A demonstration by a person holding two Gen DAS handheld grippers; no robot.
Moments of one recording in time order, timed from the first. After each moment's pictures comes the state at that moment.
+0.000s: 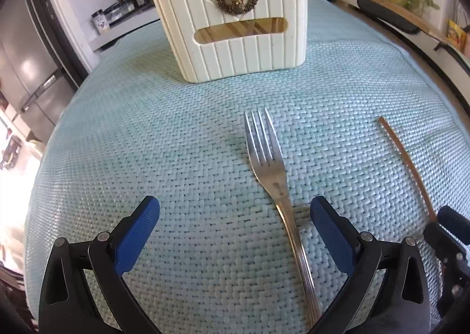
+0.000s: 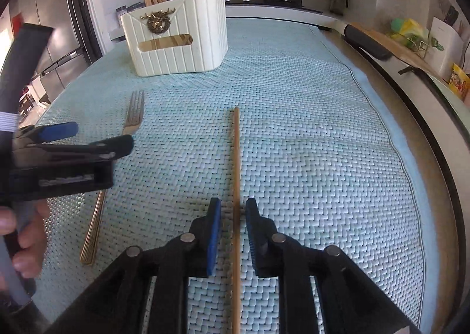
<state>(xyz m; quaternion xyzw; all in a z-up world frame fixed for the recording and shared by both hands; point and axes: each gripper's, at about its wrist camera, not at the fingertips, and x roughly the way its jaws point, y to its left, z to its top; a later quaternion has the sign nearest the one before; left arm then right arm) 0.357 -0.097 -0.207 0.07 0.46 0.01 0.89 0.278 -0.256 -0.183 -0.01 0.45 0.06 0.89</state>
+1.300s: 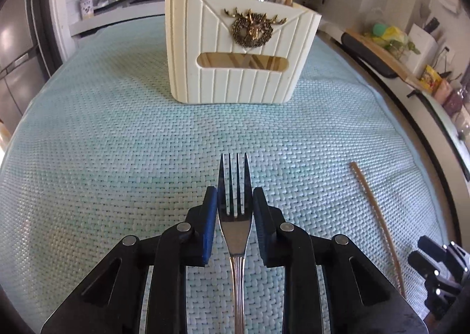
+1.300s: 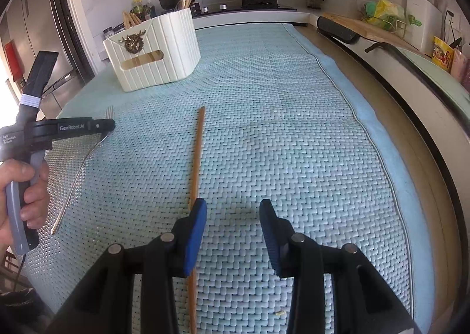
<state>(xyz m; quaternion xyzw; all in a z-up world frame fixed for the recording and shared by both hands) 0.372 -0.058 -0.182 -0.03 0.44 -0.09 0.89 0.255 -0.299 -0.169 0.03 0.44 0.04 0.90</state>
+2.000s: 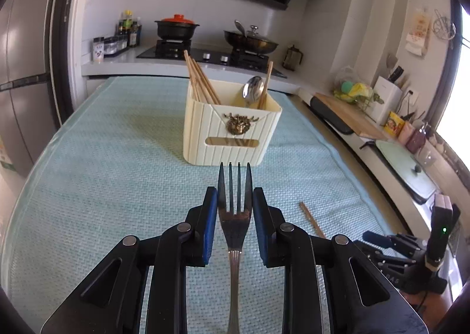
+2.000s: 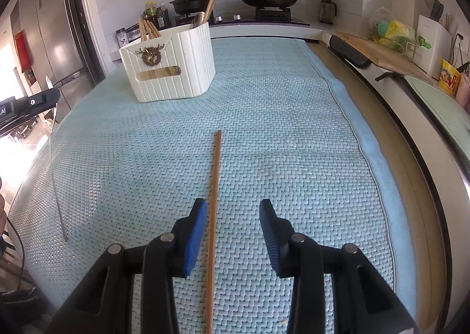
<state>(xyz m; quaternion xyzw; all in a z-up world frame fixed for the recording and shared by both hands) 0.306 -0.014 -0.092 -0.08 0.32 -0.13 0.94 0.271 -0.282 -0.139 0.00 0.42 0.06 0.90</state>
